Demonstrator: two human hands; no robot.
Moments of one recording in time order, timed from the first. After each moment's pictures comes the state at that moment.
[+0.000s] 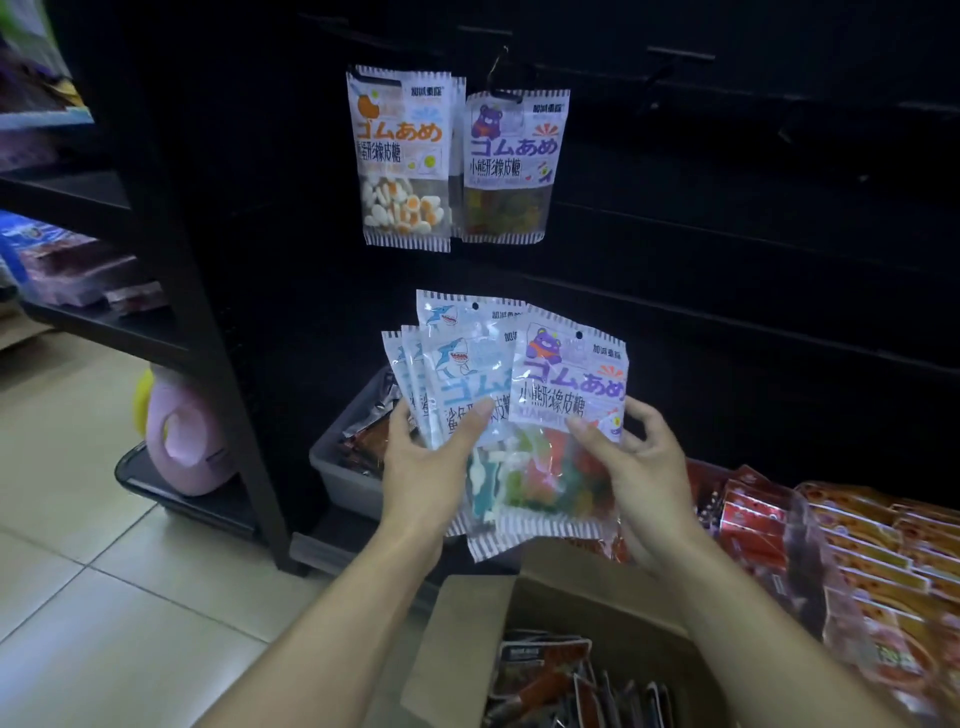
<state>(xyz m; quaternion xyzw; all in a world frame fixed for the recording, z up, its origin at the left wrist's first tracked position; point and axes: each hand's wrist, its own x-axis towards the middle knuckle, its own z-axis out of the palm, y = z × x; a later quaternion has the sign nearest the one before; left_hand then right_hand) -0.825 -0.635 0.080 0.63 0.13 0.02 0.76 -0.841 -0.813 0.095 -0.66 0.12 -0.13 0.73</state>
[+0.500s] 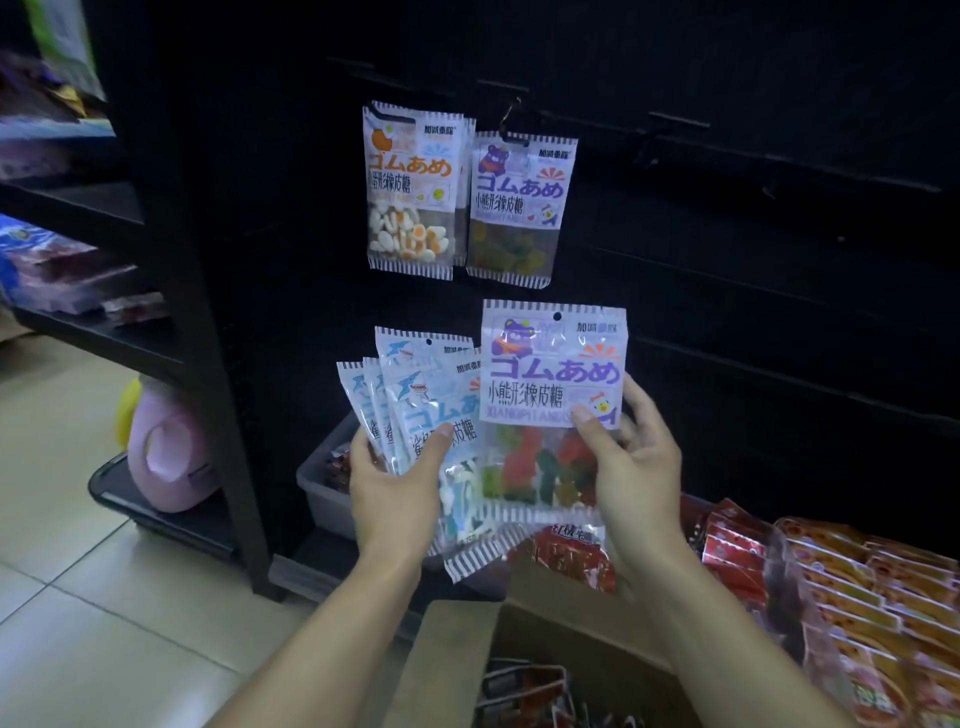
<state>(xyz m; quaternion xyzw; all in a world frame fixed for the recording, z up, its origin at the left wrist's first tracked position) -0.819 -0.617 0.081 0.61 0.18 0.10 0.77 -0.840 -0.788 0.133 -0.69 0.08 -0.22 0.69</state>
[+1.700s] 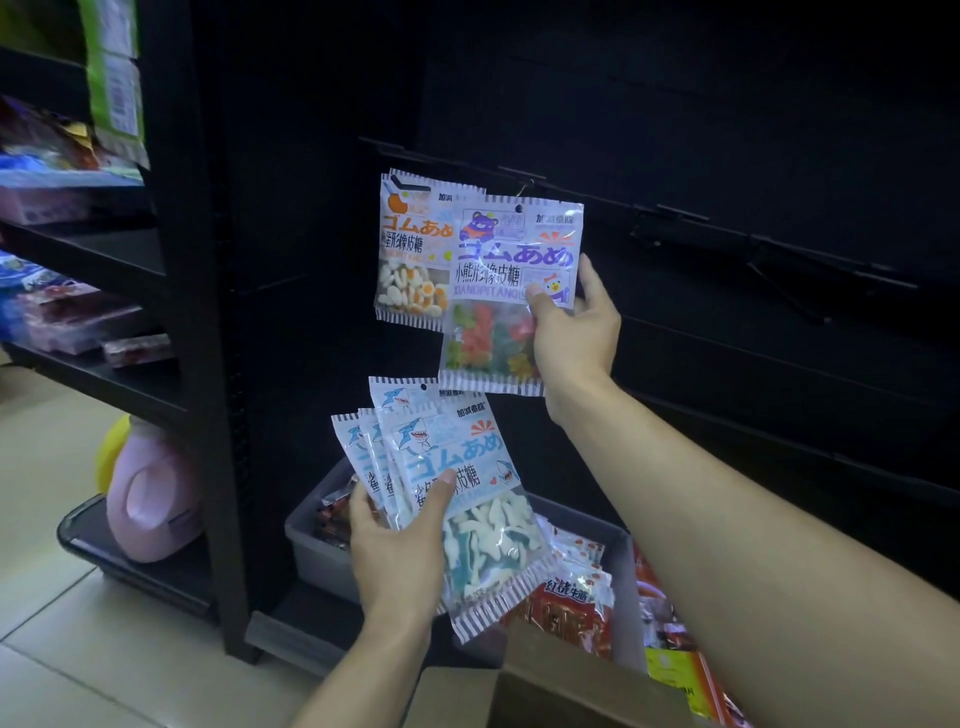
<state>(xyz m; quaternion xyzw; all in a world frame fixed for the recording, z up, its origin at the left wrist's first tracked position) -0.820 -0.618 0.097 0.56 0.19 0.09 0.80 -0.713 -0.729 0.242 -0.68 0.05 -0.30 0.67</state>
